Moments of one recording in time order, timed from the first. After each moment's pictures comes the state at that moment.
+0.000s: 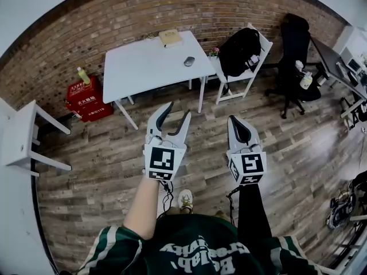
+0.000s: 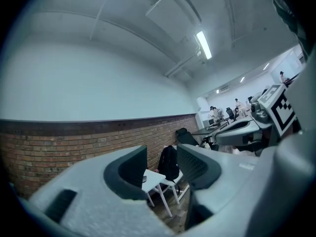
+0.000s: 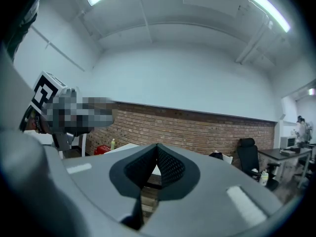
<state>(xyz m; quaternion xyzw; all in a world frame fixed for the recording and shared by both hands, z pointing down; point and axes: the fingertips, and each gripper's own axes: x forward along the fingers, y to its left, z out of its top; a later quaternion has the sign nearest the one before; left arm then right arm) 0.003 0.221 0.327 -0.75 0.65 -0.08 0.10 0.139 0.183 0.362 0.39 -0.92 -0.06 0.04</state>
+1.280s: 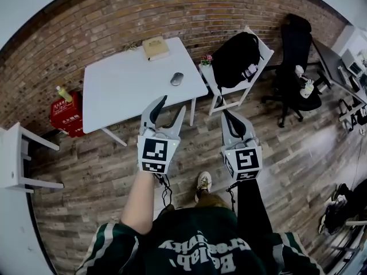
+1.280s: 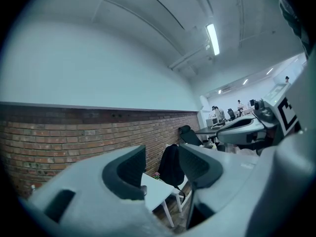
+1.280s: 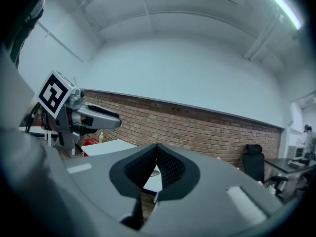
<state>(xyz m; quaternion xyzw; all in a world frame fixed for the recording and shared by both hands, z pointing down) -0.051 -0.031 0.346 -0.76 0.64 -0.08 0.06 0.082 -0.053 0.366 0.38 -0.92 -0.09 0.06</state>
